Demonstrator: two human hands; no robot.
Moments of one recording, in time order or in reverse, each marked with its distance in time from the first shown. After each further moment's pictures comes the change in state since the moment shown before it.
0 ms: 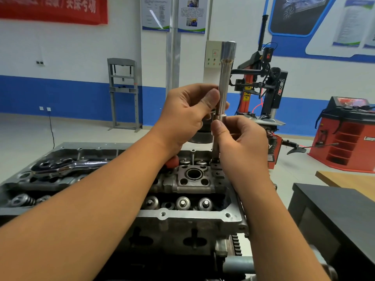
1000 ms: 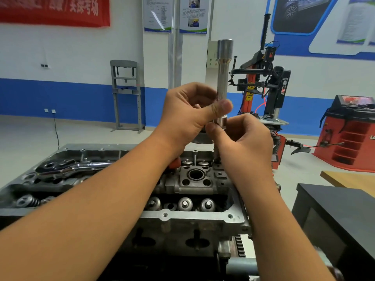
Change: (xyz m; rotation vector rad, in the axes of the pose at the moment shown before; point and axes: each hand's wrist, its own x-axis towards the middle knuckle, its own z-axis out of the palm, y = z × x) left_hand -0.003 0.005 0.003 0.070 0.103 -0.024; right_hand -0.002 -0.003 -0.002 -0.048 0.012 -0.035
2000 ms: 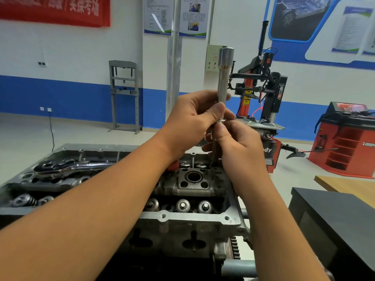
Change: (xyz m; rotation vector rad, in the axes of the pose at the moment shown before) left_hand -0.001 0.001 0.002 -0.013 -0.164 -0.010; right_hand 0.004 -0.001 0.000 0.172 -0.163 0.100
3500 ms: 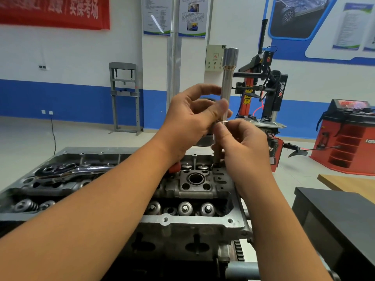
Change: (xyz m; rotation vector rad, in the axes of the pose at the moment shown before) left_hand -0.001 0.001 -0.004 -0.076 0.025 0.001; right_hand 0.001 0.002 -0.001 0.014 0.067 -0.014
